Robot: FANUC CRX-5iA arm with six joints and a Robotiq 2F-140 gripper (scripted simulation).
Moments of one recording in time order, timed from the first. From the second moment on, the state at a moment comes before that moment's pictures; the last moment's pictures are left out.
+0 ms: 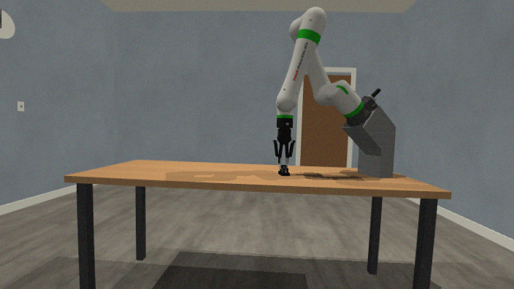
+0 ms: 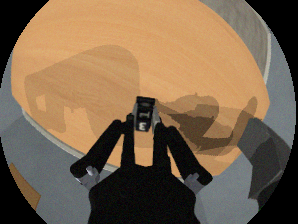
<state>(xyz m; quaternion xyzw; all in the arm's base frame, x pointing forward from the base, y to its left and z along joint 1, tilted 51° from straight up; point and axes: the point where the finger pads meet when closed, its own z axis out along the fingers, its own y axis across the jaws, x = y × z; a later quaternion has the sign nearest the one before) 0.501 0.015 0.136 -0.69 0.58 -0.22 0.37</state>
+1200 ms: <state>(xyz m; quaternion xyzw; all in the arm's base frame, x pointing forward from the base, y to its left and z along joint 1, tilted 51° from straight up) 0.503 0.016 0.134 -0.69 0.58 -0.22 0.37</state>
